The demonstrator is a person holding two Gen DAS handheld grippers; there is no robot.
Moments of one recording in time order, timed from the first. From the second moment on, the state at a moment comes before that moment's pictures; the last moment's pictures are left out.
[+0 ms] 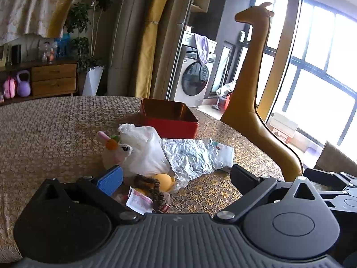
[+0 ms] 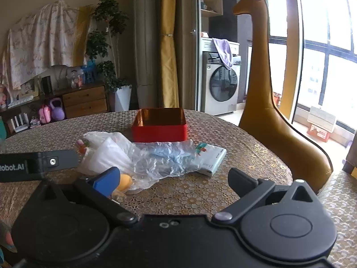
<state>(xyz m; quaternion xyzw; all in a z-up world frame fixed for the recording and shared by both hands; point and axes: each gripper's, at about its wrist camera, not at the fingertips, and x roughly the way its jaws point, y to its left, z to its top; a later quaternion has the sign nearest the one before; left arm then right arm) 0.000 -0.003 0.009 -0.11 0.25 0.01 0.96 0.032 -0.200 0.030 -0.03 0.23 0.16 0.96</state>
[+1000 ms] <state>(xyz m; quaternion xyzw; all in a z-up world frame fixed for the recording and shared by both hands) -0.003 -0.002 0.011 -0.12 0.26 0.01 0.96 0.025 -0.211 0.039 -0.01 0.21 0.16 0.96</state>
